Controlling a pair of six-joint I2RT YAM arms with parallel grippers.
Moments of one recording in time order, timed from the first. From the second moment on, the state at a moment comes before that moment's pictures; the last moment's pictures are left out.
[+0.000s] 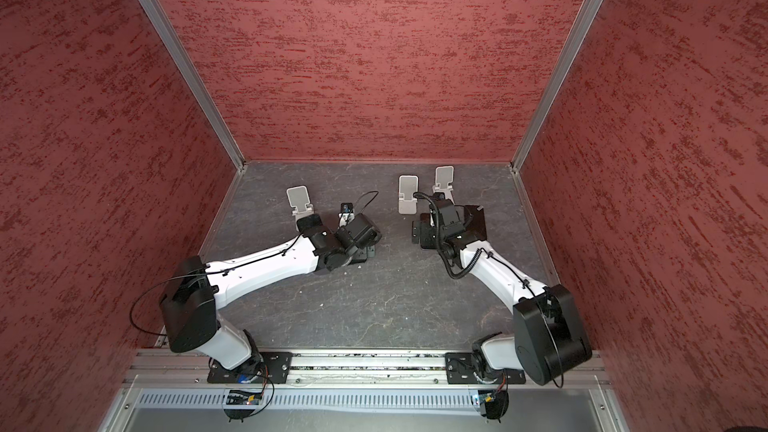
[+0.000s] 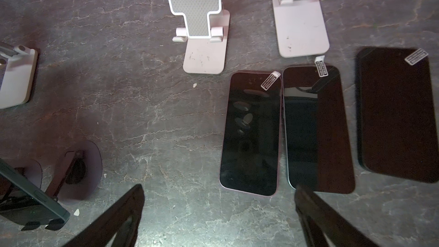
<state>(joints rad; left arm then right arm) -0.91 1.62 1.24 -0.73 -0.51 -0.83 0.38 1.37 0.85 -0.28 0.06 0.33</state>
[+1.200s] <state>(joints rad) -0.90 1.70 1.24 -0.68 -0.56 -0.89 0.38 1.38 0.85 -0.25 0.03 0.33</state>
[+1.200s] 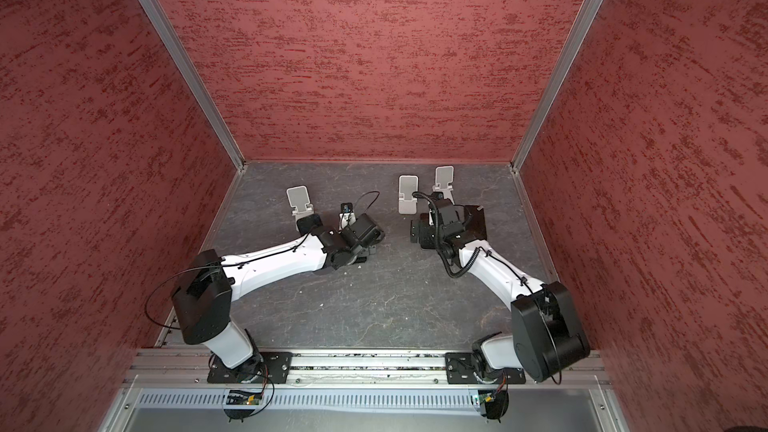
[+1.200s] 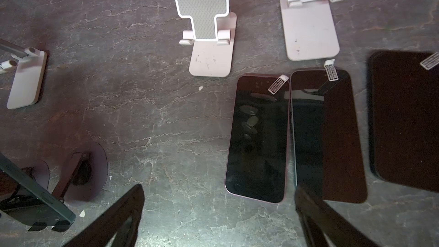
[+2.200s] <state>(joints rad) -0.87 1.78 1.27 -0.65 -0.57 -0.97 0.38 1.39 0.82 -0.21 0.01 0.33</state>
